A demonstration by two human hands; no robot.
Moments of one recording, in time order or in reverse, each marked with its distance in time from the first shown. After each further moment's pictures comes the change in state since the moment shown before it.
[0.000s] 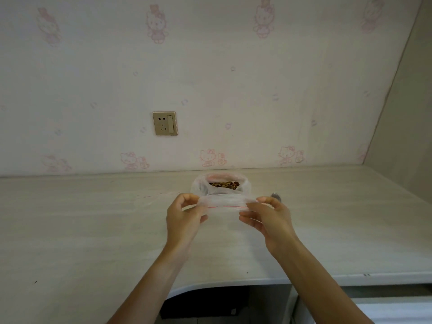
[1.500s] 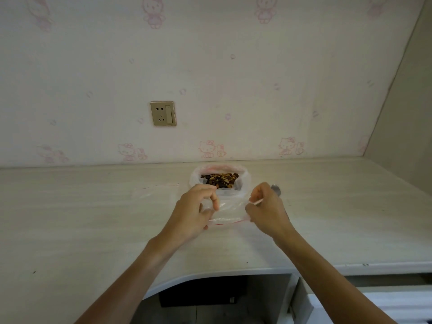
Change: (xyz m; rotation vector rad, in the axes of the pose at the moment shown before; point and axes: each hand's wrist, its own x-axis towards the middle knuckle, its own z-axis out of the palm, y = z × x) left_hand 0.005 0.008 -0.017 0.679 -0.506 0.409; right_hand 0.009 0.003 -0.004 -0.891 -0.019 -0.280
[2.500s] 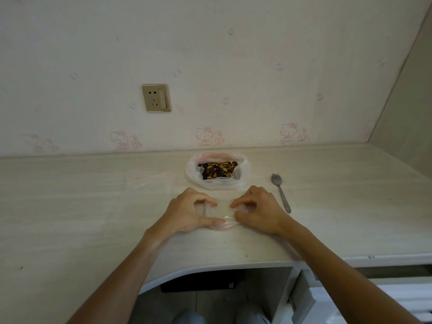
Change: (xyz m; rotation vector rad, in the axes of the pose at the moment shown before) left_hand 0.020 -0.050 0.013 0.192 -0.237 -0.132; right_hand 0.035 0.050 0.009 -0.450 -0.291 -0.354
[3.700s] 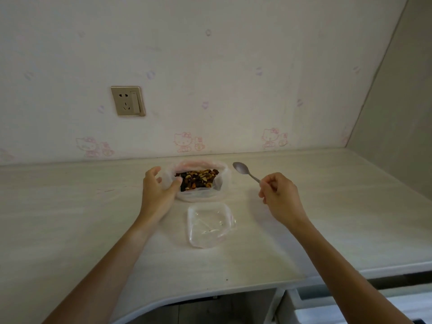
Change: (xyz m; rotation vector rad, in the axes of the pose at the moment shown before) left_hand 0.071 -0.011 -0.001 -0.526 0.548 -0.227; right_hand 0.004 0.040 -0.052 0.411 0.479 0.321
